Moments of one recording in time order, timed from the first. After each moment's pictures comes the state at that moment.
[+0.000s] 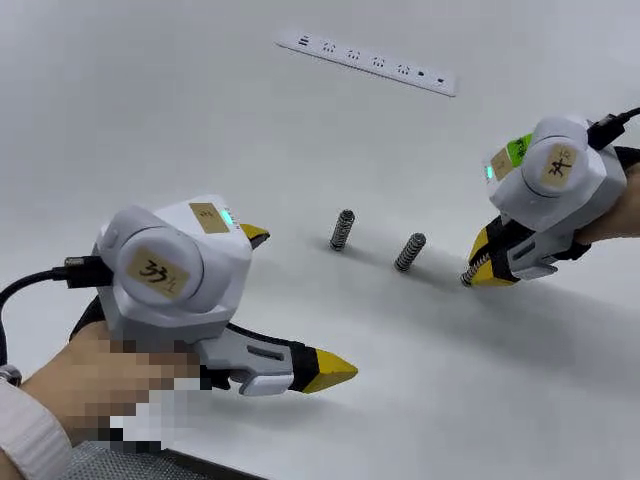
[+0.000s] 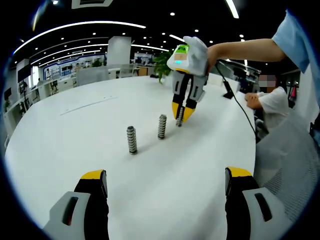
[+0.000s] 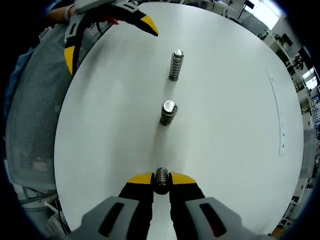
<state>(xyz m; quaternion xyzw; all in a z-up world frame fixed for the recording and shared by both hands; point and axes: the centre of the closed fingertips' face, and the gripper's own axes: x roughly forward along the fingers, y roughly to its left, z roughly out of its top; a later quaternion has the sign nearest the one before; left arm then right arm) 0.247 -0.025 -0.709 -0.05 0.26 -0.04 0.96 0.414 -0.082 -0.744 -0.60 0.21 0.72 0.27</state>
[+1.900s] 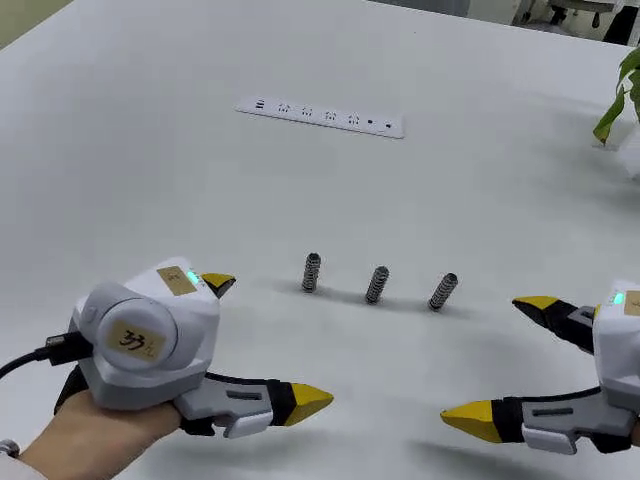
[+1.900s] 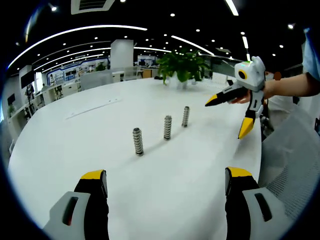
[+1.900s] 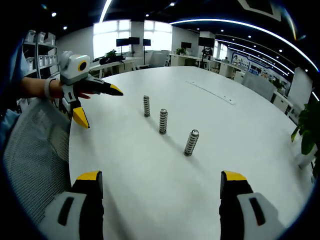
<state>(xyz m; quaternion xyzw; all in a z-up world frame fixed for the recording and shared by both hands) 0.247 -0.019 -0.708 -0.03 0.26 -0.02 0.97 0.378 -0.160 -0.707 -0.25 0.22 0.68 0.65</state>
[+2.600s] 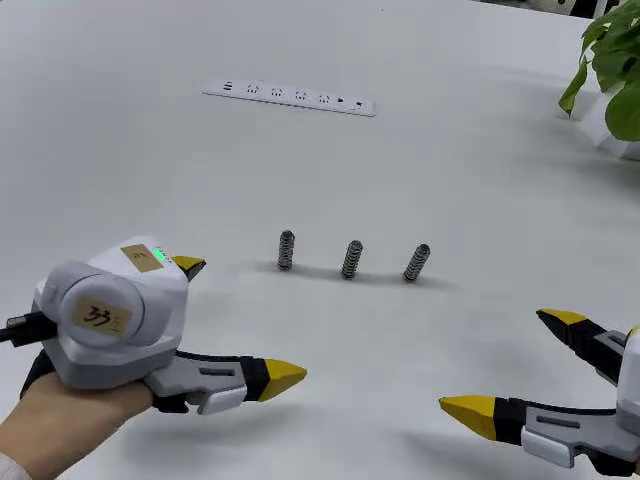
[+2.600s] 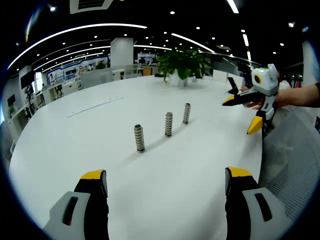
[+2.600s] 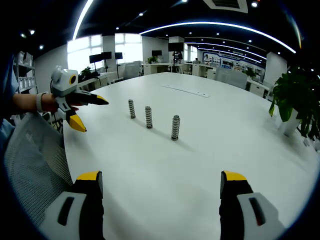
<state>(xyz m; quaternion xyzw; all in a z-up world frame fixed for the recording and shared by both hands) 0.244 -0.019 -0.708 -0.02 0.27 -0.02 0.96 0.382 -0.200 -0.707 -0.19 0.23 0.62 0.73</state>
